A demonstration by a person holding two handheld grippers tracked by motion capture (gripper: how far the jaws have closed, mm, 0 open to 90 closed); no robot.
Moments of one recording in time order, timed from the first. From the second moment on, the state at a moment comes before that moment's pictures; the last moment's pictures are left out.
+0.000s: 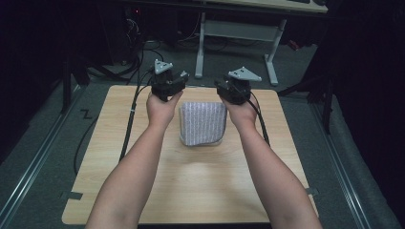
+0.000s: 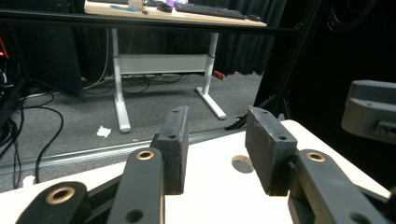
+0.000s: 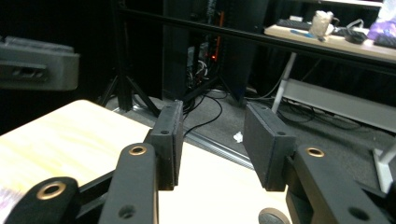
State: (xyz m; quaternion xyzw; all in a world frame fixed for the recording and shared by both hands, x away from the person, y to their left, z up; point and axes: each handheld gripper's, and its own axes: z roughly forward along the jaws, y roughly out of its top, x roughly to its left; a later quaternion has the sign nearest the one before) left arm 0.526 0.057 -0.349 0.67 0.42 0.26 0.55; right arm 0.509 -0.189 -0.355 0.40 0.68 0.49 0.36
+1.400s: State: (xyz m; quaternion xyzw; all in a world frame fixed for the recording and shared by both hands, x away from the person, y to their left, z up) left arm 0.395 0.146 -0.450 0.71 0.42 0.23 0.52; right arm 0.386 -0.247 -0.443 0.40 0.72 0.45 0.34
